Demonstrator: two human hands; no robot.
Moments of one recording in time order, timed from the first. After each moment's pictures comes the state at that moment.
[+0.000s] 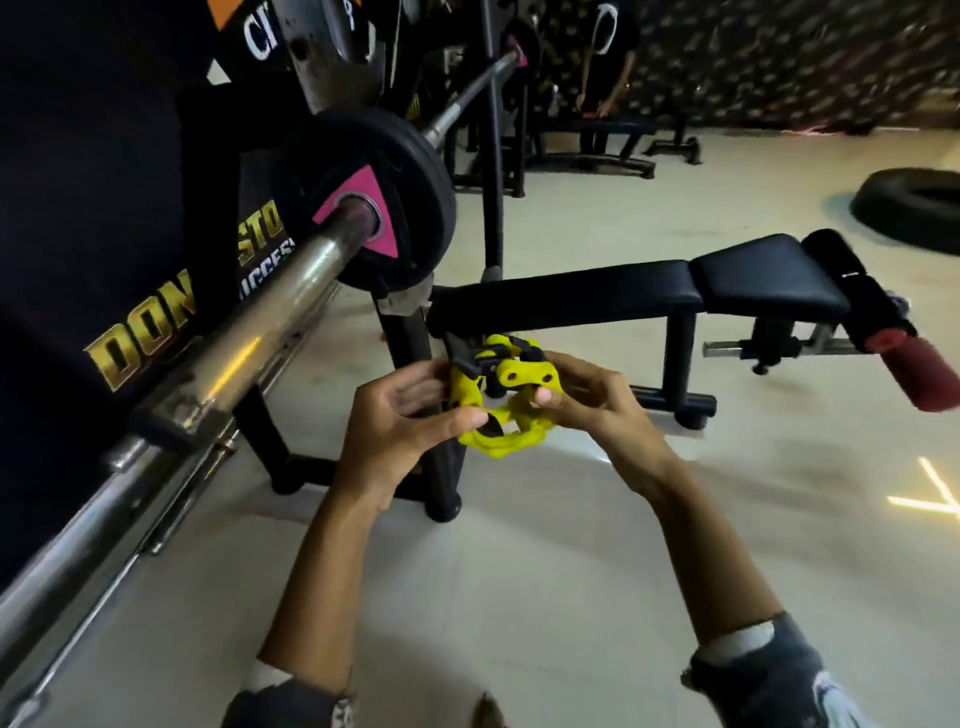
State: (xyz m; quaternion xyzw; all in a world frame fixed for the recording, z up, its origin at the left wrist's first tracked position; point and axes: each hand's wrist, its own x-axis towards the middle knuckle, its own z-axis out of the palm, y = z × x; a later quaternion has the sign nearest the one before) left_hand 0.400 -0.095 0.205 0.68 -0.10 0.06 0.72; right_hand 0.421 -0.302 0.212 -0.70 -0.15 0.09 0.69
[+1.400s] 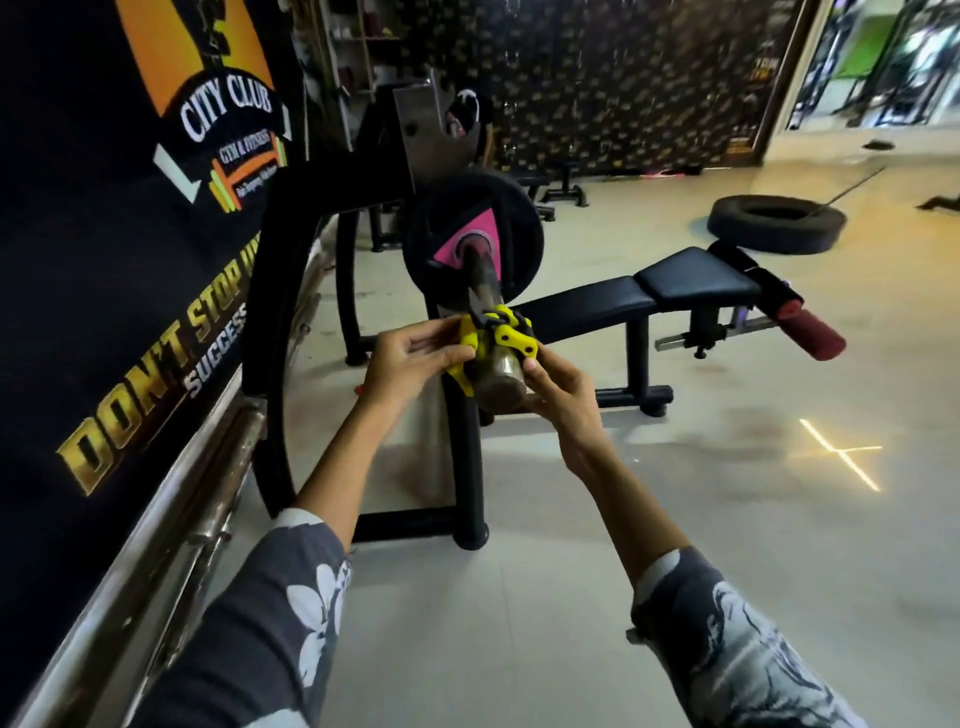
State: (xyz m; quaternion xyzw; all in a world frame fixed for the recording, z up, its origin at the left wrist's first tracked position) left_hand 0.417 0.136 0.247 0.69 -0.19 0.01 0.70; right_hand 0.356 -0.030 0.219 -0.63 -0.02 -0.13 0.76
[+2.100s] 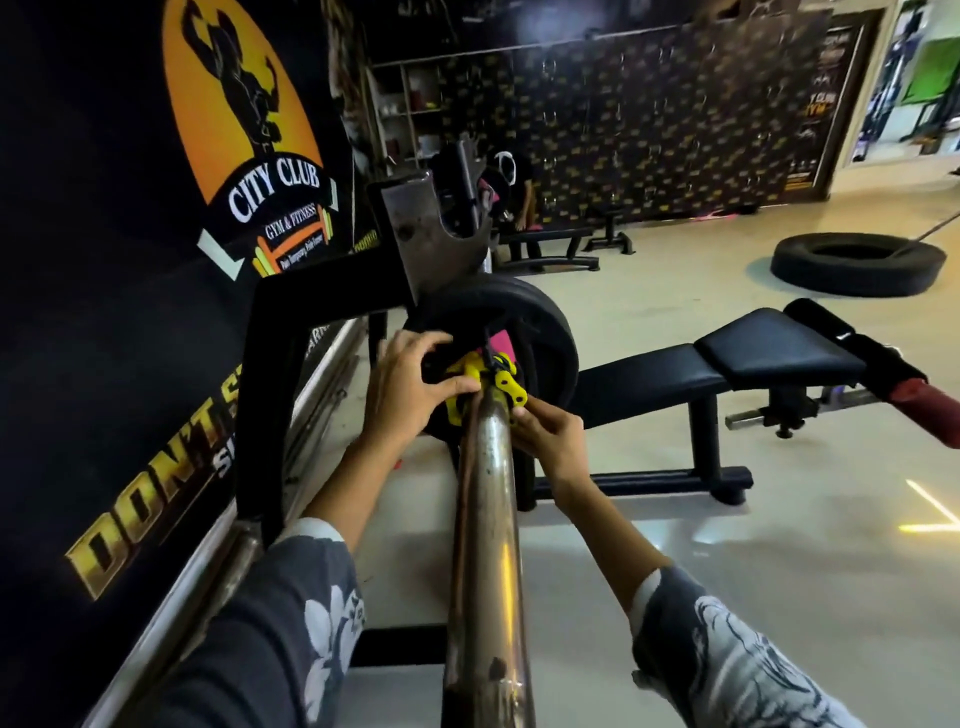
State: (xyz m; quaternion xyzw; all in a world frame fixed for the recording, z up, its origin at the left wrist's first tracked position) left_hand 0.642 0.093 0.278 0.88 -0.17 0.28 0.34; right_hand 0.590 -0.068 0.214 -0.64 0.00 -0.13 0.76
